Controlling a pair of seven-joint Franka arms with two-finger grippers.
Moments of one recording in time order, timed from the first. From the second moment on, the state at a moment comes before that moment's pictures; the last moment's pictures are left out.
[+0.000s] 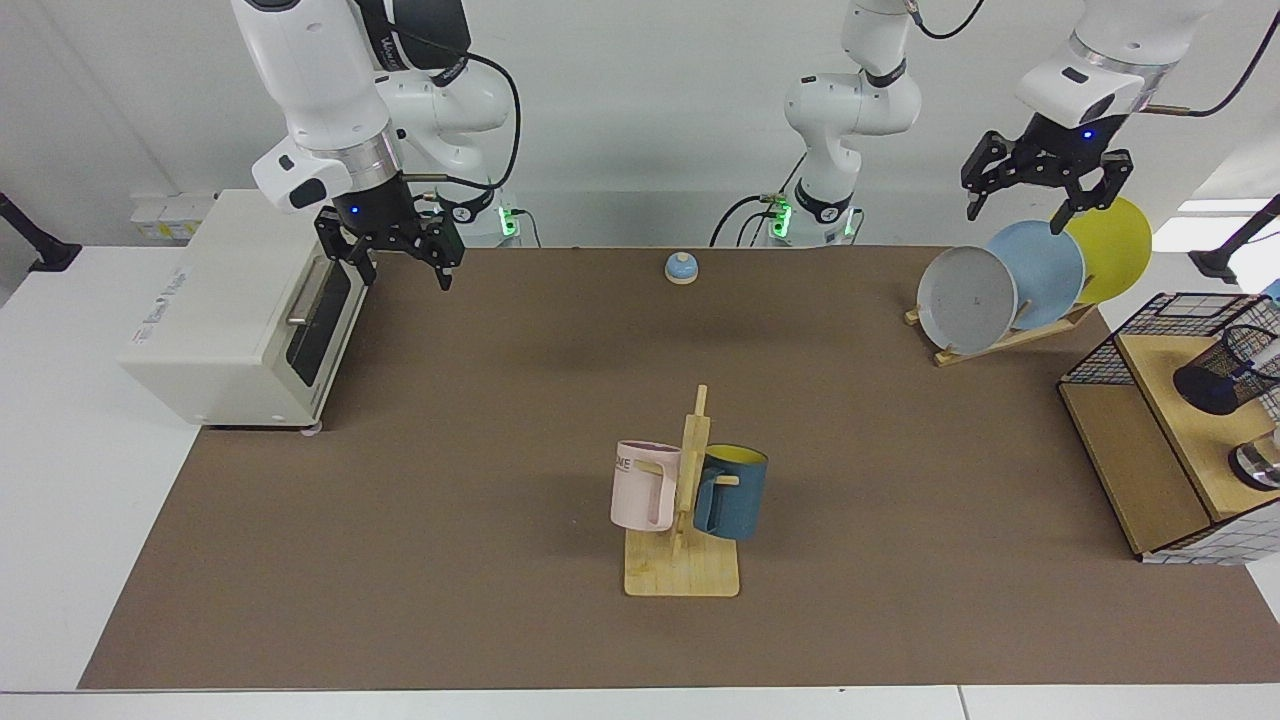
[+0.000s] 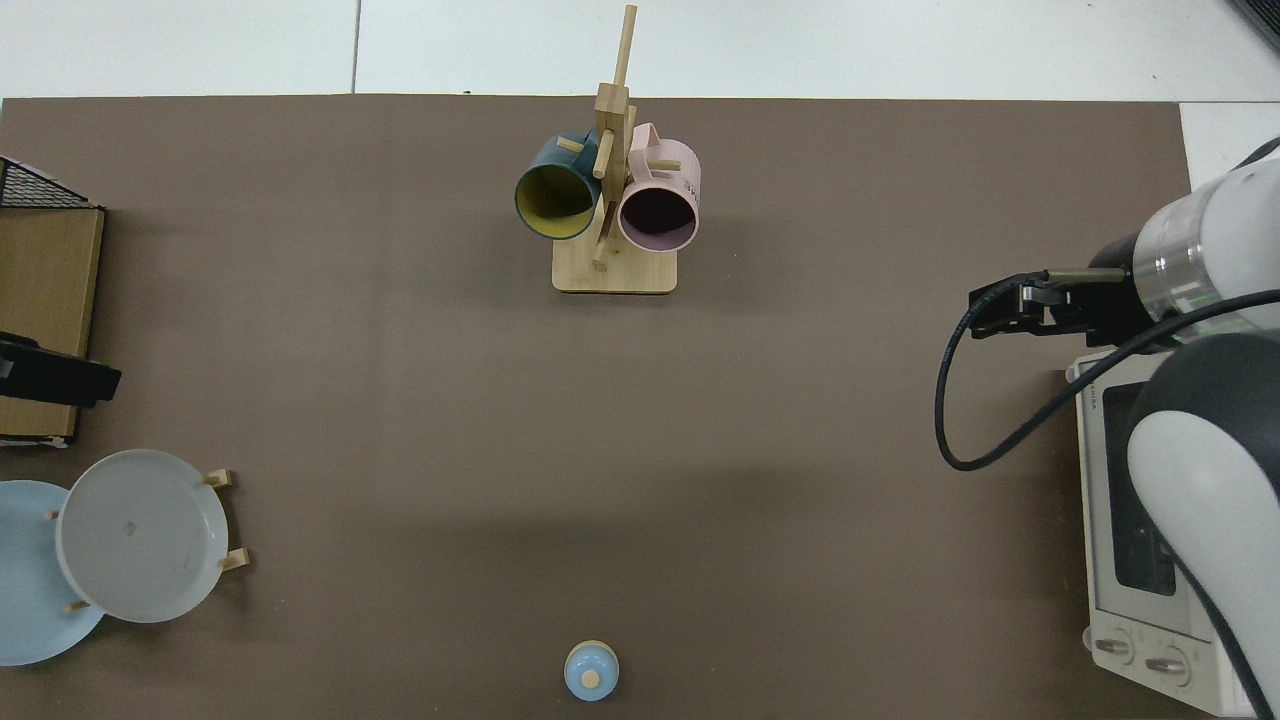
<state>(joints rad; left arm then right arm) -0.09 -0.02 0.06 -1.43 0.02 1.42 0.29 0.03 0.03 0.11 -1.56 0.00 1.61 0.25</state>
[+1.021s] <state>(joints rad) -0.08 0.00 0.06 -1.43 -0.01 1.43 0.20 0.03 0.03 0.12 -1.56 0.00 1.61 0.25</state>
